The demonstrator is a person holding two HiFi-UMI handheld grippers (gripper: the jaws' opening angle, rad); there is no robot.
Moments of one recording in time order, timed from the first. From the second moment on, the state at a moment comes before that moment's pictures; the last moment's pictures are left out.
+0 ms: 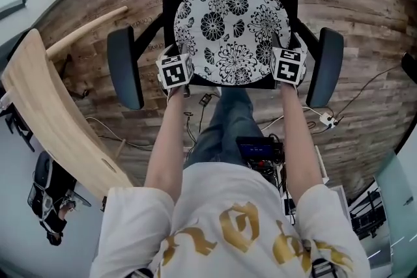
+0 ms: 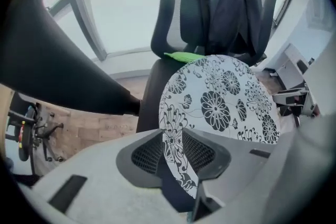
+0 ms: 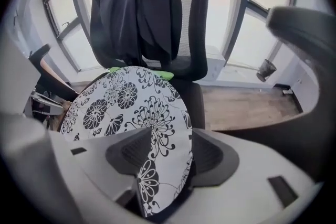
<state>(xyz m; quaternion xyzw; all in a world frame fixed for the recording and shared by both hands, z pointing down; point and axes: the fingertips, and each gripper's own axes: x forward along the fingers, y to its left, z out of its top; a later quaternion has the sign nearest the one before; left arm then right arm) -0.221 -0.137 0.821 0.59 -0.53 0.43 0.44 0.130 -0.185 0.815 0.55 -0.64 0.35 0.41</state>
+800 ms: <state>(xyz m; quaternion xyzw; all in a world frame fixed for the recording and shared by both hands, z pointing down) -0.228 -0.138 0.864 0.56 -0.52 0.45 0.47 0.153 -0.183 0.873 0.55 -0.57 0.41 0.45</state>
